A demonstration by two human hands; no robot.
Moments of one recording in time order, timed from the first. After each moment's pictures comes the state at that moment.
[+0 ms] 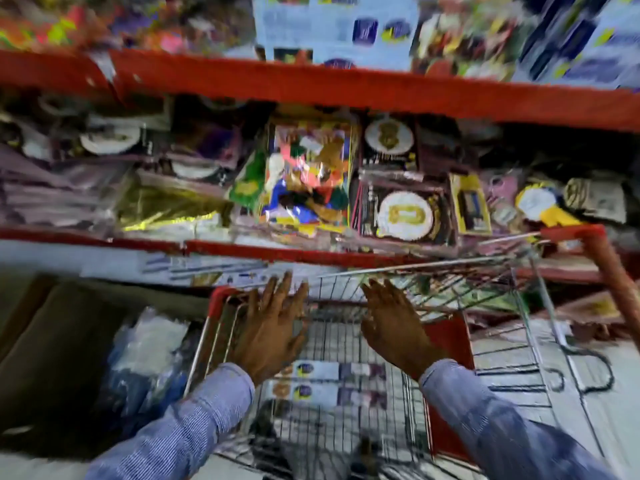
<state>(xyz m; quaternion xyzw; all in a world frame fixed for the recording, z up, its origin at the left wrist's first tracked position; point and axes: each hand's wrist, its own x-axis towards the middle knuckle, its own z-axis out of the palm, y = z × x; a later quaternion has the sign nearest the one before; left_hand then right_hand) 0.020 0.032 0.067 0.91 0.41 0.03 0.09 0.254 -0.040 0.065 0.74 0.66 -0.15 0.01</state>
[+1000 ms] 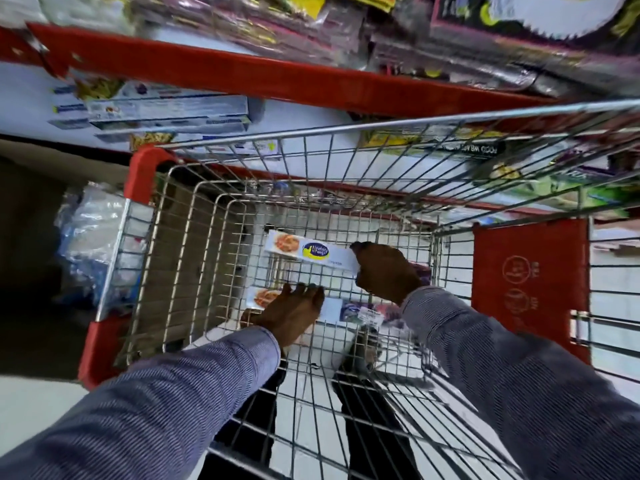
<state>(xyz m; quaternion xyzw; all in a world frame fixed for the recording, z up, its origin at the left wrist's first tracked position) 0.039 -0.047 -0.224 0.90 0.26 -0.31 0.16 0.252 -0.039 -0.201 0.67 0.67 -0.30 0.12</state>
